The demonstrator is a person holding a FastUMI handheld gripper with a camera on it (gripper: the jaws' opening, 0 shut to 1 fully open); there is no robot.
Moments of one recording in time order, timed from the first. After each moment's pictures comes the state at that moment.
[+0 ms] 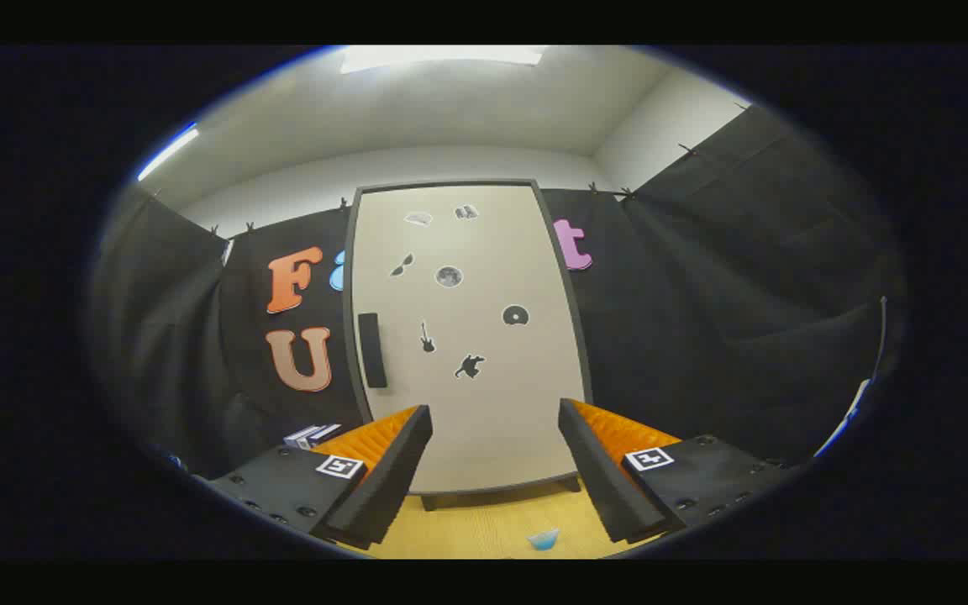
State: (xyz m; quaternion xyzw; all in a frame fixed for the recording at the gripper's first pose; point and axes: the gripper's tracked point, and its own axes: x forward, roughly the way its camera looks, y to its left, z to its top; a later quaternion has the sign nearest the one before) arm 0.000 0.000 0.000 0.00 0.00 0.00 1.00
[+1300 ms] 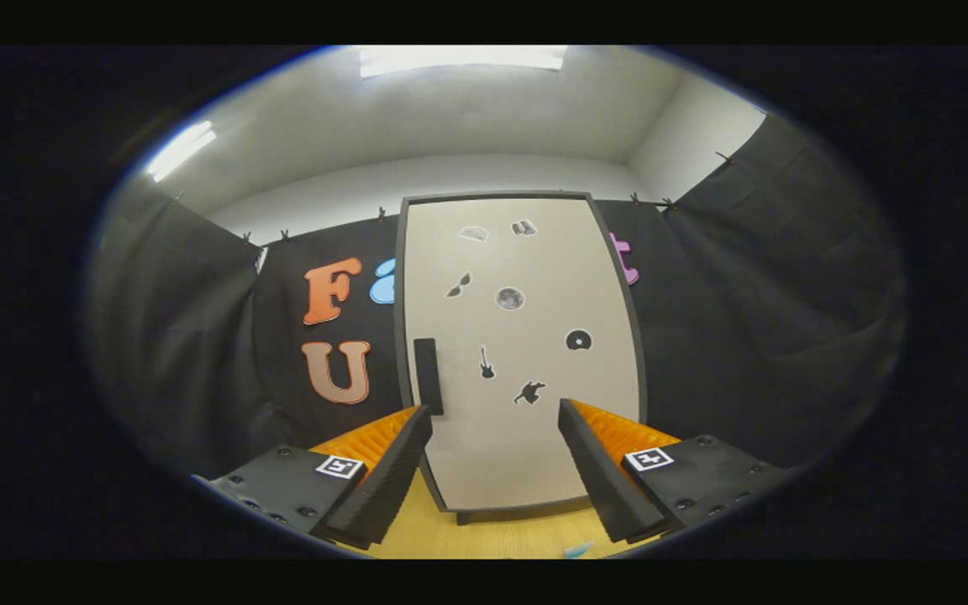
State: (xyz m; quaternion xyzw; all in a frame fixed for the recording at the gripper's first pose) arm 0.032 0.076 0.035 -0.01 -0.02 0.07 1.00
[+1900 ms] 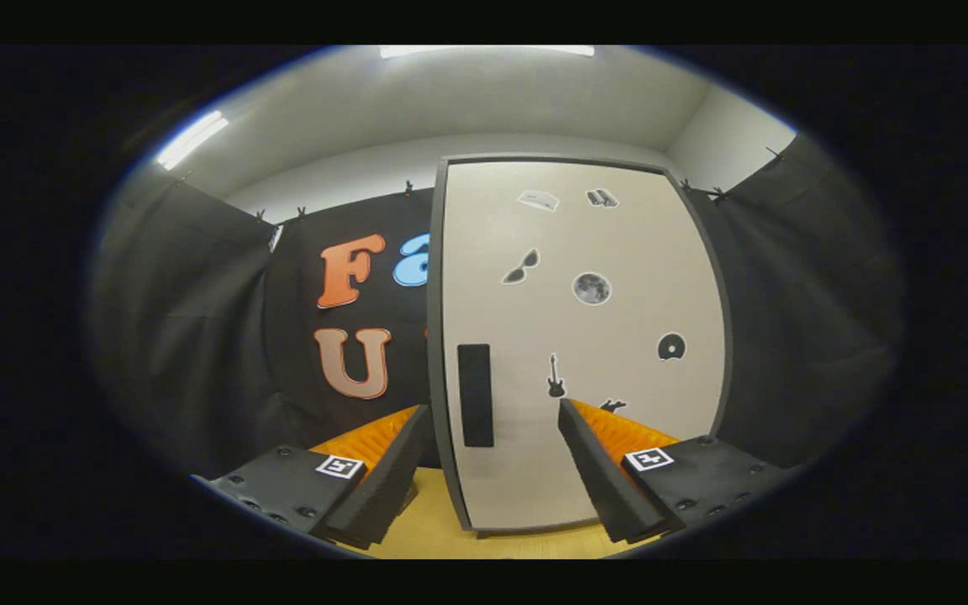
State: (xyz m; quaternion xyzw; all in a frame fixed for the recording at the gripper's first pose) arm 0.153 0.153 0.021 -0.04 0.02 0.10 0.99
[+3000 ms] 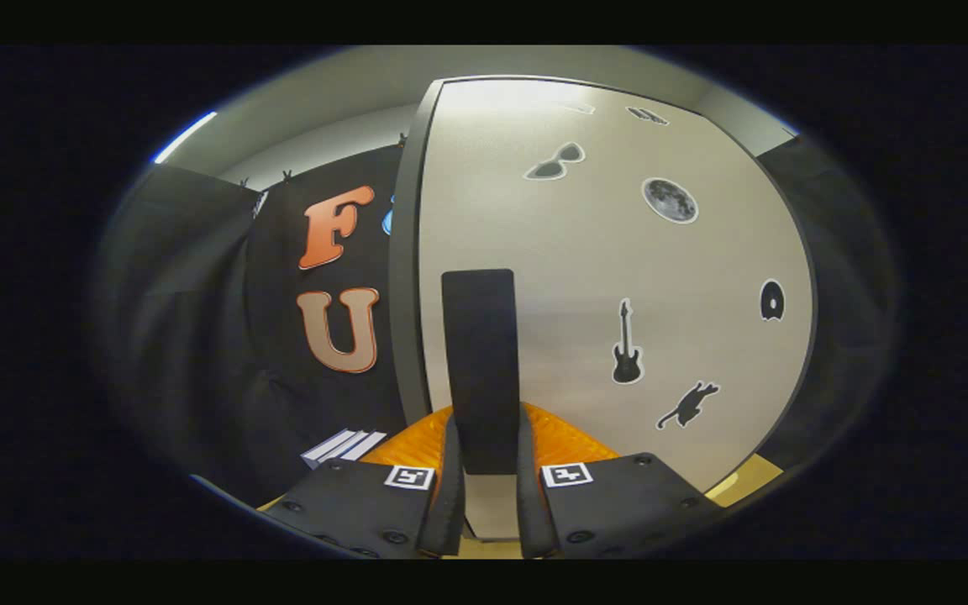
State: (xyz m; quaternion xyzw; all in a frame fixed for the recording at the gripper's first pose) arm 0.251 0.174 -0.048 -0.04 0.10 0.11 0.99
